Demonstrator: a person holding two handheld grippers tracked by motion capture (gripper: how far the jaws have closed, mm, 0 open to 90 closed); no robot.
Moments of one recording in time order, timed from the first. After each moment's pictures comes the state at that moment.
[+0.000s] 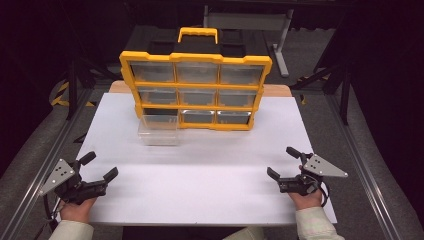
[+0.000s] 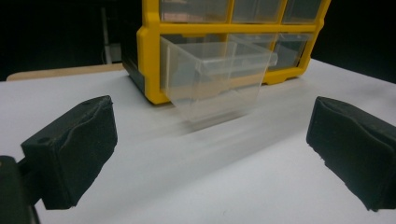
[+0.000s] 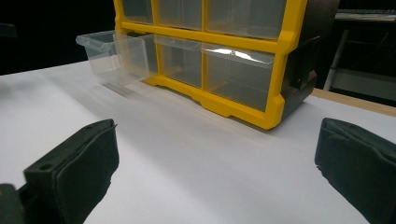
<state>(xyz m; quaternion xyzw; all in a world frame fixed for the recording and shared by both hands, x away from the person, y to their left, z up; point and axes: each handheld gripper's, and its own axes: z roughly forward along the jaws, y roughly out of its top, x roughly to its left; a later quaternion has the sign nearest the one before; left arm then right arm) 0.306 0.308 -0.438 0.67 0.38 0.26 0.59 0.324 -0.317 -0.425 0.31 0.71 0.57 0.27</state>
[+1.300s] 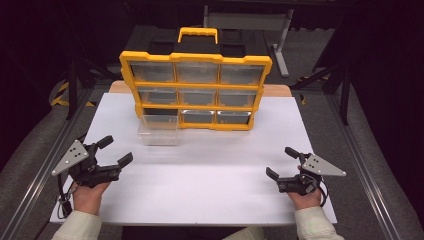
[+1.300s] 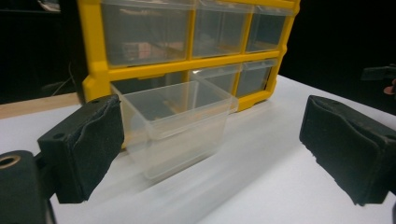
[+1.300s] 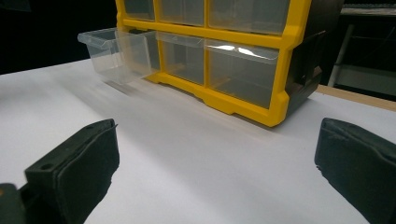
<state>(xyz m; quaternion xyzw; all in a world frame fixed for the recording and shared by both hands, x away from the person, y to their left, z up) 0.334 0.266 -0.397 0.68 0.34 0.22 0.61 0.326 -0.315 -0.427 0.31 0.72 0.57 0.26</state>
